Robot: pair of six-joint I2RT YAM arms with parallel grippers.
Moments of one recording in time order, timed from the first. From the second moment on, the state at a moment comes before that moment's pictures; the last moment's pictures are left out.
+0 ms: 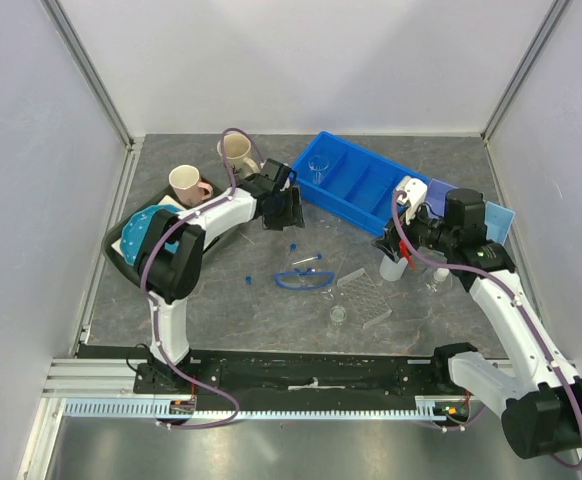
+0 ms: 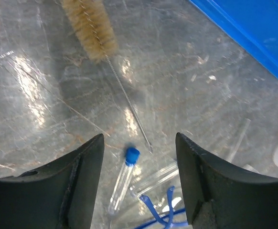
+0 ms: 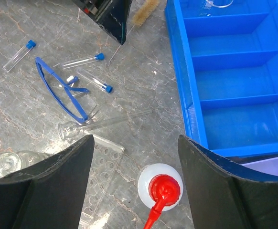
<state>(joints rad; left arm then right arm) -0.53 1.95 1.42 -0.44 0.08 -0.55 0.16 0.99 0.86 -0.40 -0.63 -0.36</state>
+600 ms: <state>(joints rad) -0.54 2.19 1.70 -0.65 -0.10 -0.57 0.16 0.96 0.86 -0.41 -0.62 -0.38</state>
